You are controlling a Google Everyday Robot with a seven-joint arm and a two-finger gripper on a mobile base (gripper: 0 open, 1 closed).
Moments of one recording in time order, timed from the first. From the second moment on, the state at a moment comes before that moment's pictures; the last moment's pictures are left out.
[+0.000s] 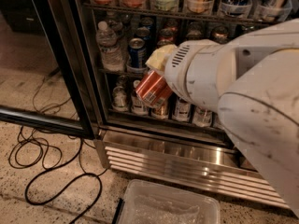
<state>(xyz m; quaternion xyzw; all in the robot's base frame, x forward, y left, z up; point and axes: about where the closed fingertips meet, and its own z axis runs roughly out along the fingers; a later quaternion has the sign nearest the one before) 0.472 -0.050 0.996 0.21 0.83 0.29 0.43</state>
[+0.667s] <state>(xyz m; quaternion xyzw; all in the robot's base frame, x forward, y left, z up) 0.473 -0.067 0.958 0.22 0.84 0.33 0.38</state>
